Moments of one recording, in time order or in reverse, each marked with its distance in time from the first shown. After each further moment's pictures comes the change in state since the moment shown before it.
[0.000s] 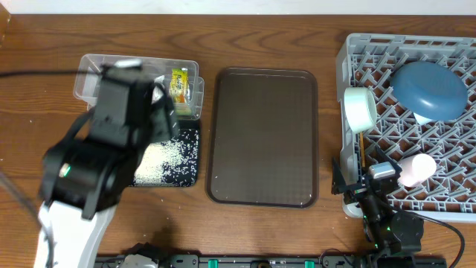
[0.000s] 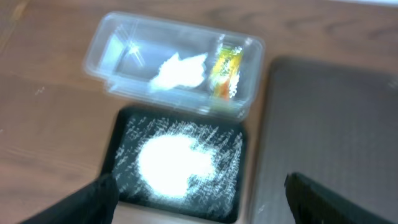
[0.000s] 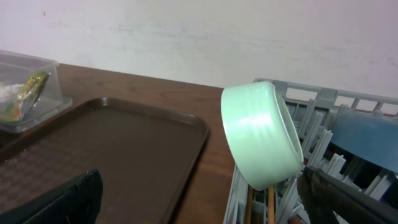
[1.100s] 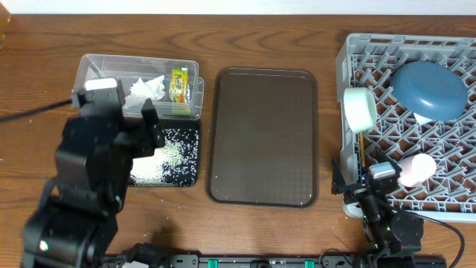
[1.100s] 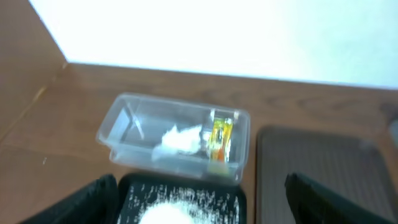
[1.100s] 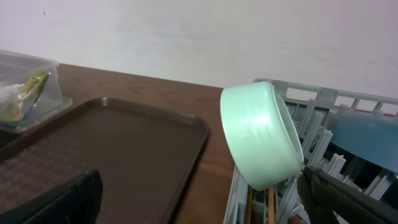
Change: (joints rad) left arm 0.047 -0.310 -0.292 0.430 0.015 0.157; right arm 0.000 0.000 0.000 0.000 0.000 0.000
